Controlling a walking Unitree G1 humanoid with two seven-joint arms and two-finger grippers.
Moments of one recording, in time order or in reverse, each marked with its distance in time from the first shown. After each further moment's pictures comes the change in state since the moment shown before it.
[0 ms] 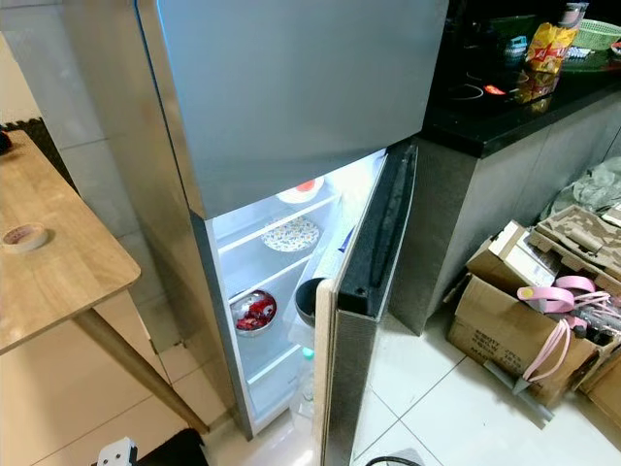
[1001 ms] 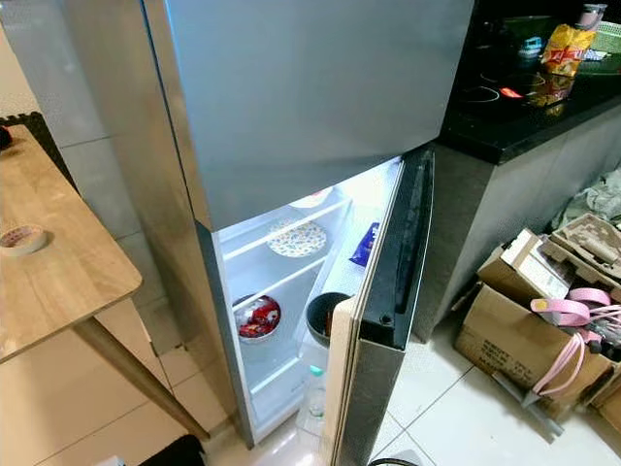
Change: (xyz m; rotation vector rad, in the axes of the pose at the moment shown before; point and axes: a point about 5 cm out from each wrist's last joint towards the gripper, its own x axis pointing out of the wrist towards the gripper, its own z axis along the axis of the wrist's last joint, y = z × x) left arm -0.012 0.017 -0.014 -0.013 0.031 -0.064; right arm -0.002 -0.006 -0.010 -0.004 0.020 0.007
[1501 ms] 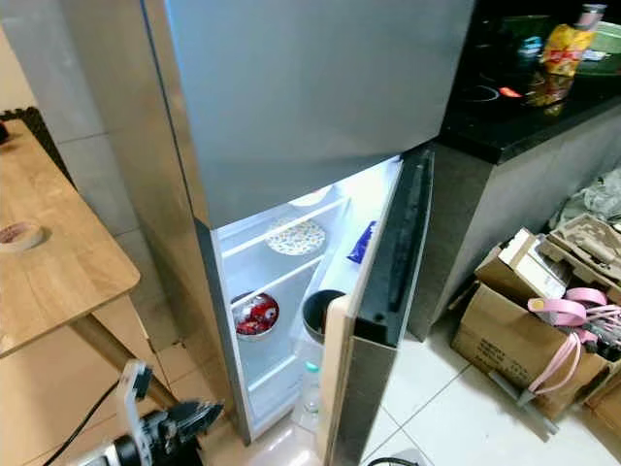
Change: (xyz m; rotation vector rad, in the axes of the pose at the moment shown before) left arm 0.004 -0.048 0.084 0.191 -0.177 -0.587; right arm 0.001 0.002 0.003 -0.002 -0.006 -0.049
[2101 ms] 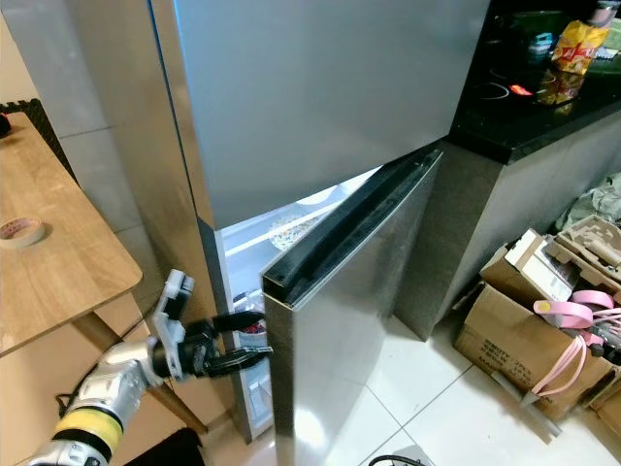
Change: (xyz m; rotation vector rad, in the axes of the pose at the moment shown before) left arm 0.052 -0.112 0.109 0.476 -0.066 -0.929; right arm 0.000 -0.004 0.001 -0.001 -0.007 -0.037
